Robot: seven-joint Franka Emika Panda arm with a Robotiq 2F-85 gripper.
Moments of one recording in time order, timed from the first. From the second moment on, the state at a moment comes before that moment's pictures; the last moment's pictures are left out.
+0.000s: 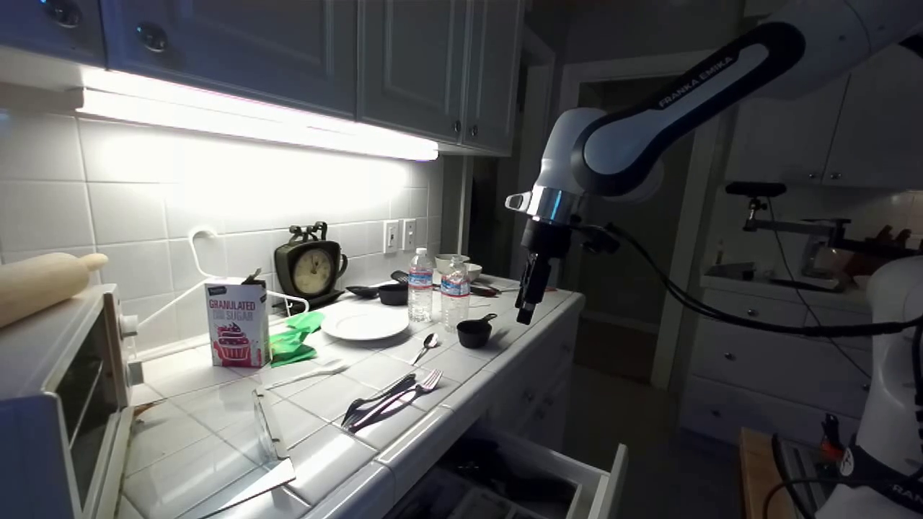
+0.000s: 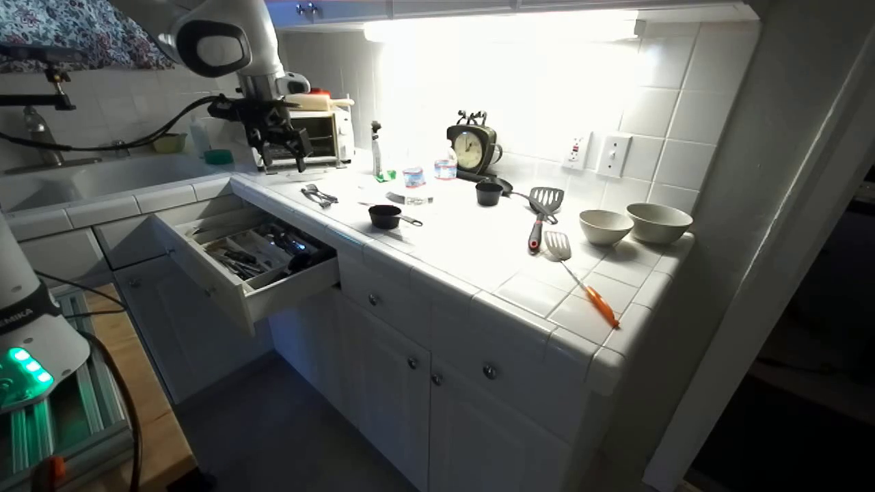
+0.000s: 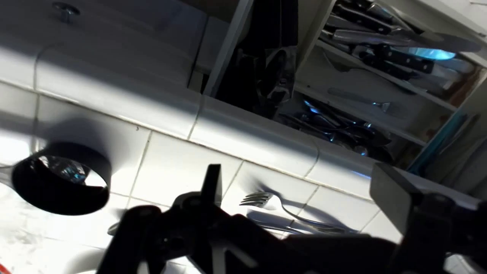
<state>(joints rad) 0.14 -0.16 -0.03 -2.42 0.17 2.44 -0.48</state>
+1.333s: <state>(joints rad) 0.15 -0.07 -0.01 -2.39 0.24 2.51 -0.99</state>
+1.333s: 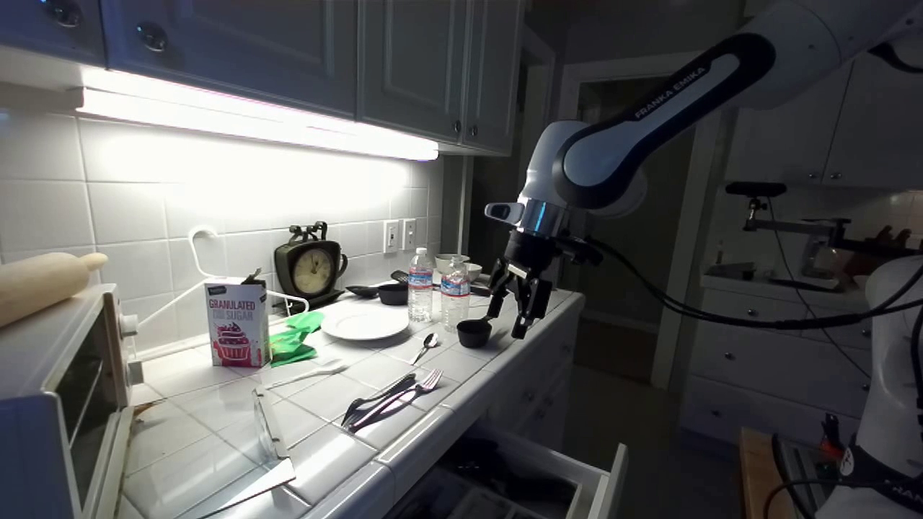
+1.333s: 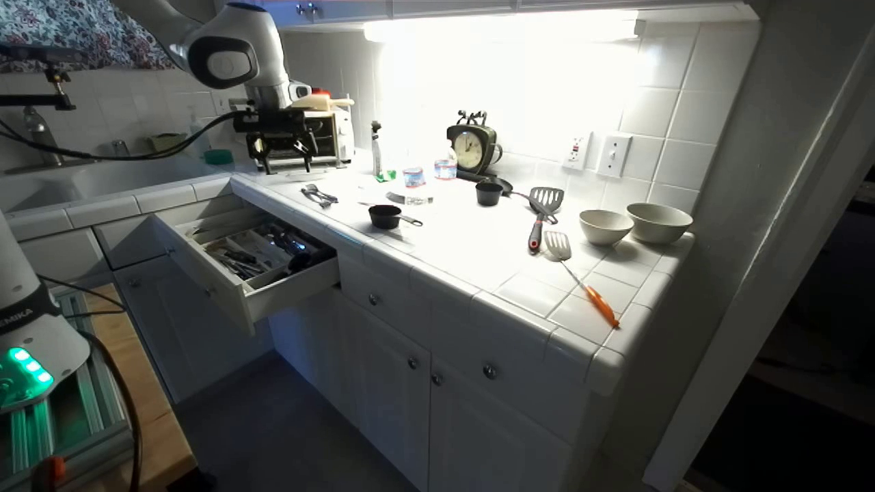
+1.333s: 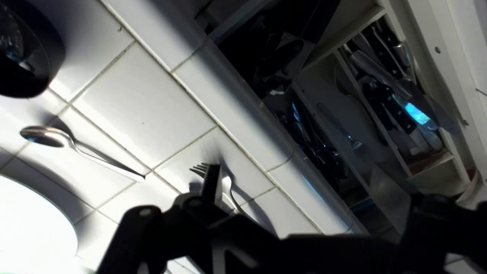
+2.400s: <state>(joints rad) 0.13 0.15 0.15 -2.31 0.46 2.78 -1.43</state>
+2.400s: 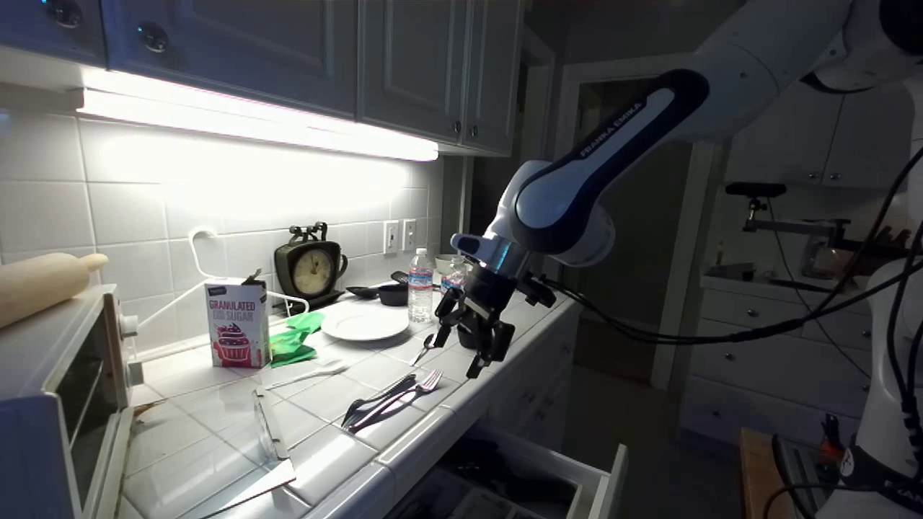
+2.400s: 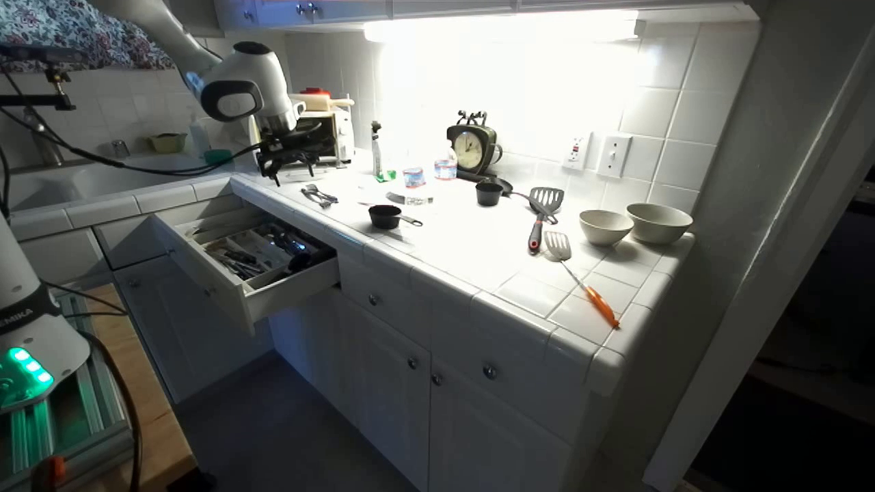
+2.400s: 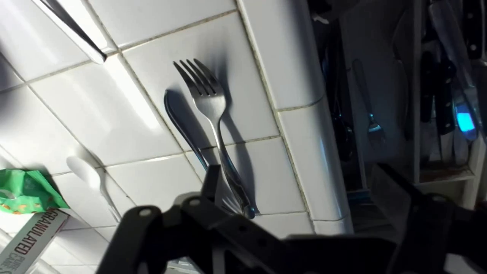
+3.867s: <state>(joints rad) 0.01 0.35 0.21 -2.15 0.24 2.77 -1.18</state>
